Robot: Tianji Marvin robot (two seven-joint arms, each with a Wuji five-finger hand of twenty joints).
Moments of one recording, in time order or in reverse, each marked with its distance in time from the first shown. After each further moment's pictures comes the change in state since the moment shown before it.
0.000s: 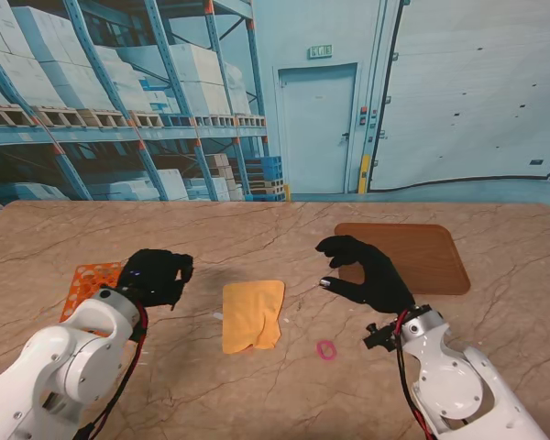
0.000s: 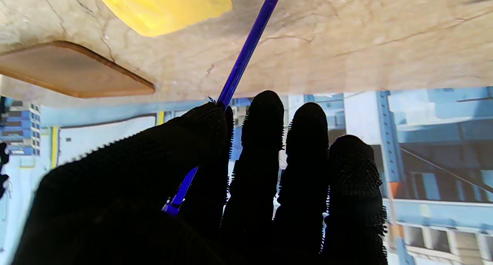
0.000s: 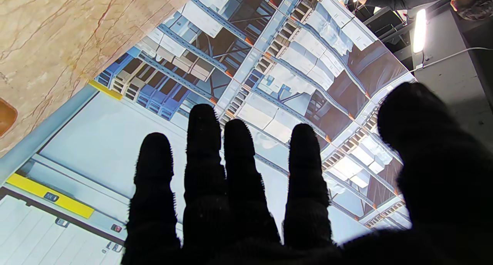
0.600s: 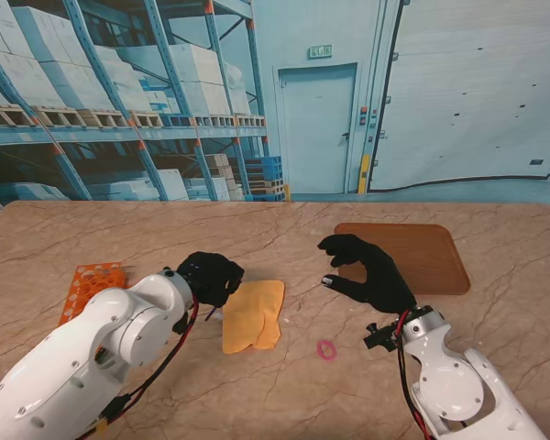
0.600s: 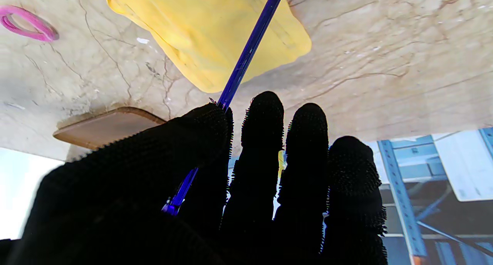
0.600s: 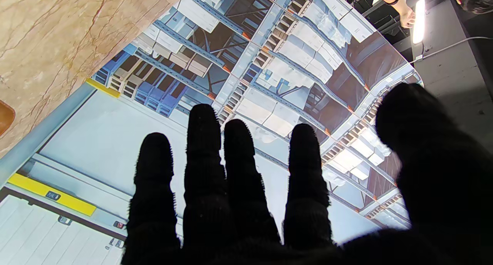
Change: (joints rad) left arm -0.327 0.033 0.340 0.144 -0.079 0.048 -0.223; right arm -0.009 -0.004 0.005 -0.010 0.023 0.002 -0.007; left_hand 0.000 0.003 -0.001 0.018 -0.010 0.000 0.001 0.028 0.000 0.000 0.001 0.026 0.000 0.000 0.000 0.019 -0.009 -0.001 0.000 0.012; right_hand 0.000 0.000 0.016 0.000 0.000 0.000 0.000 0.000 0.000 0.000 0.000 0.000 0.000 0.000 0.000 0.000 0.000 0.000 0.000 0.000
